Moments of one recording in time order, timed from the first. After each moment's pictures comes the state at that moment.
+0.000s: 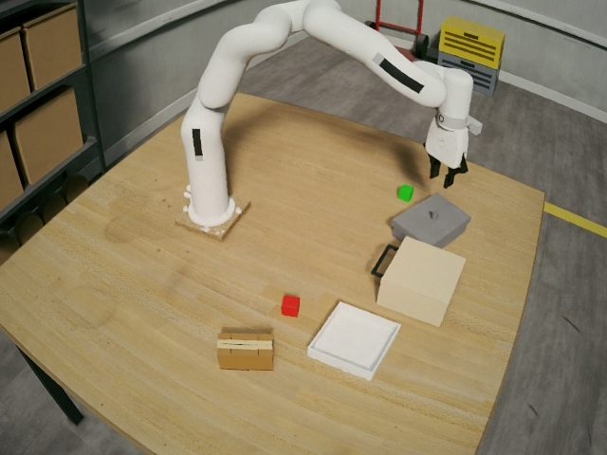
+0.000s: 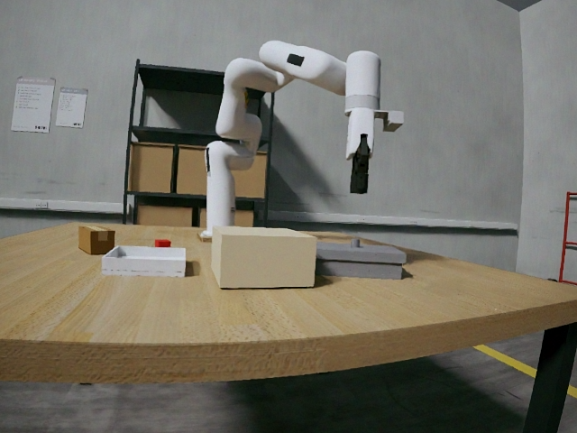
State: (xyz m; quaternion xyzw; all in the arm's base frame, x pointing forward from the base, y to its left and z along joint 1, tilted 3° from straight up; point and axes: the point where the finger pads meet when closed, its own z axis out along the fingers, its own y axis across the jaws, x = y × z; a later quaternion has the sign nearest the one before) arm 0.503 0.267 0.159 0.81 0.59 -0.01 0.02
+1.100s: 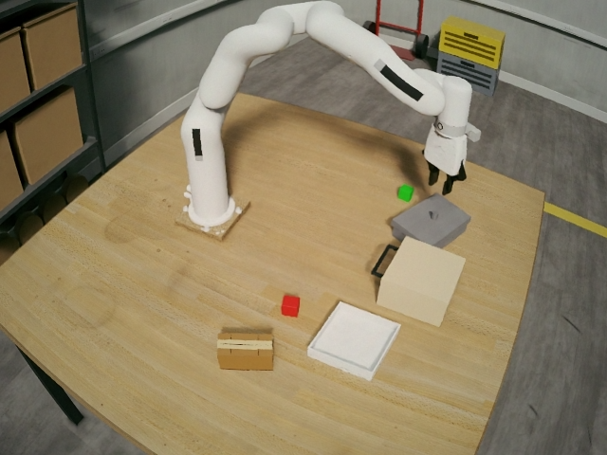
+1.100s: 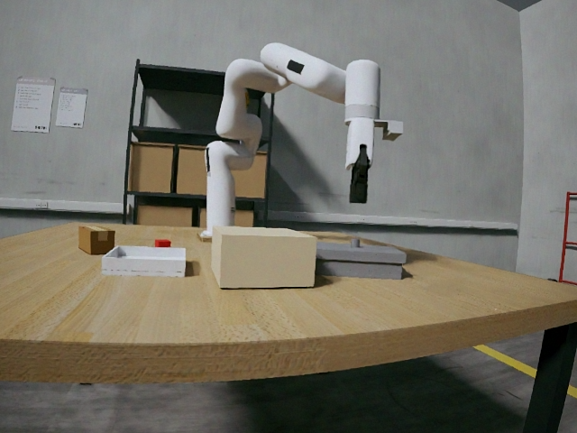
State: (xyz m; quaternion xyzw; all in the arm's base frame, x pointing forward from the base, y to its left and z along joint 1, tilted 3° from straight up) arm 0.503 0.266 0.138 0.81 0.59 -0.01 0.02
